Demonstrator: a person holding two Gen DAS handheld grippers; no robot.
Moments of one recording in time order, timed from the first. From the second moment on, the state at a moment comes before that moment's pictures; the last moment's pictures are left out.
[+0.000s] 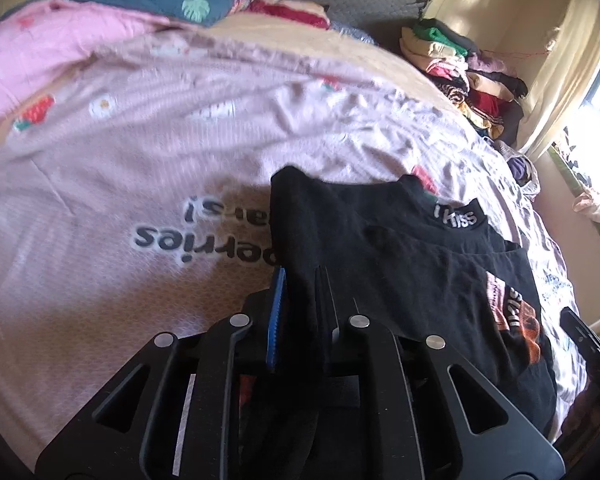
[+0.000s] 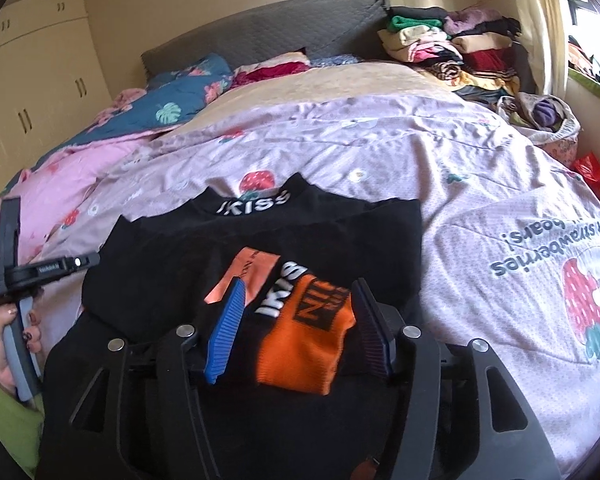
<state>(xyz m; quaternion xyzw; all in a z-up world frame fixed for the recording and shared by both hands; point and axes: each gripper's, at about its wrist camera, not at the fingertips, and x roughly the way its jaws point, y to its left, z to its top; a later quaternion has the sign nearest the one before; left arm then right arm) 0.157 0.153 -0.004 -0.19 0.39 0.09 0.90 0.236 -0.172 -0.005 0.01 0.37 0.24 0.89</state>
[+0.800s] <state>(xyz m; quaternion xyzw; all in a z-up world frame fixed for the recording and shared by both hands) 0.159 0.094 -0.026 -0.13 0.46 0.02 0.88 0.214 -0.129 -0.011 -0.02 0.39 0.32 0.86</state>
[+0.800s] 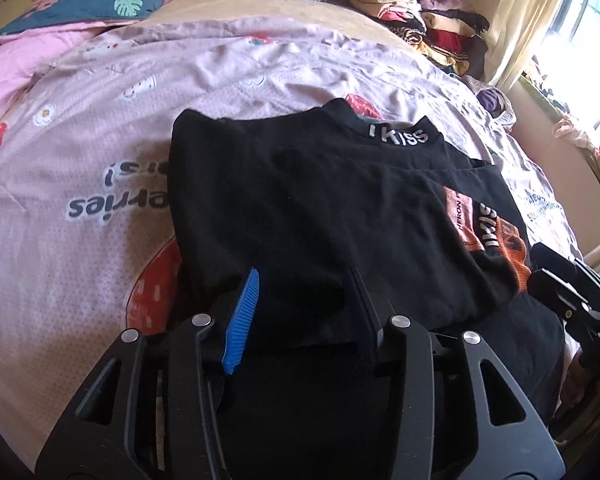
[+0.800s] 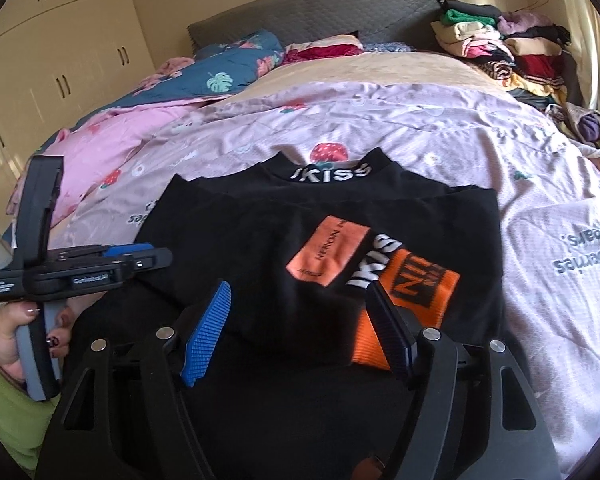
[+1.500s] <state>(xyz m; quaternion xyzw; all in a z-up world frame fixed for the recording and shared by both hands) 0.158 0.101 -0.032 -0.15 0.47 0.00 0.87 0.227 -0.131 -0.046 -0.04 0.45 0.27 0.85</state>
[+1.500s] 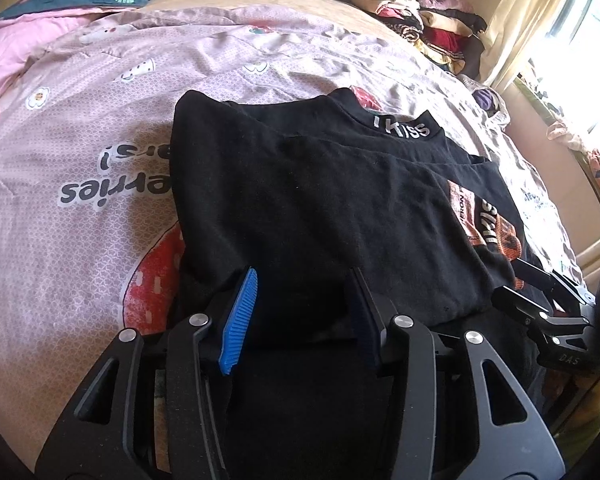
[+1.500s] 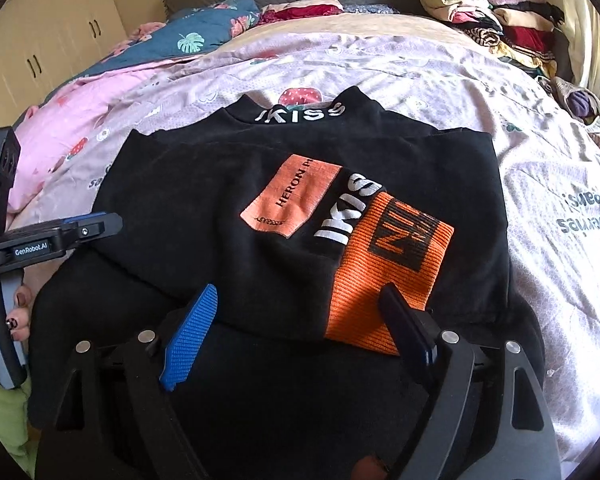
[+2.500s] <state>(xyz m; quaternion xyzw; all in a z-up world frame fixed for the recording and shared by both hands) 0.138 0.085 0.026 -0.16 0.41 -0.01 0.90 0.204 -0.154 0.016 0.01 0.39 0.28 0.88</state>
